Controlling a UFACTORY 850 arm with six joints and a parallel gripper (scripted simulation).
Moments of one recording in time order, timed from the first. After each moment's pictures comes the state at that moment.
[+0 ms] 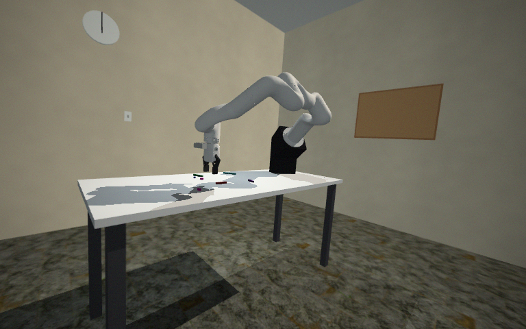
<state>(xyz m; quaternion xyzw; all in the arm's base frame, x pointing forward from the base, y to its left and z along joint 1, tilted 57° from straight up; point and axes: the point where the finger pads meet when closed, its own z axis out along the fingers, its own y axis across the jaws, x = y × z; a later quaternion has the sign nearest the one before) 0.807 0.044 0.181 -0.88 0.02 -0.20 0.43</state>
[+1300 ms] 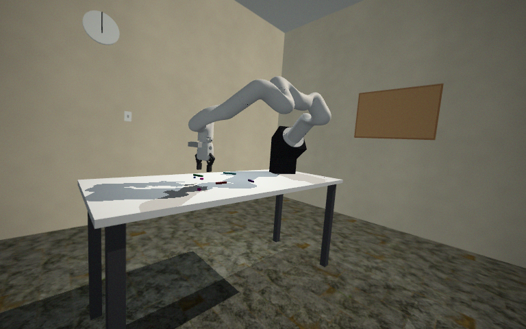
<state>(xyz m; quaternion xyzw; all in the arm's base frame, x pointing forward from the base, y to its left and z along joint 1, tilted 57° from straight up) 0.816 -0.003 0.126 -0.88 -0.04 -0.23 0.41</state>
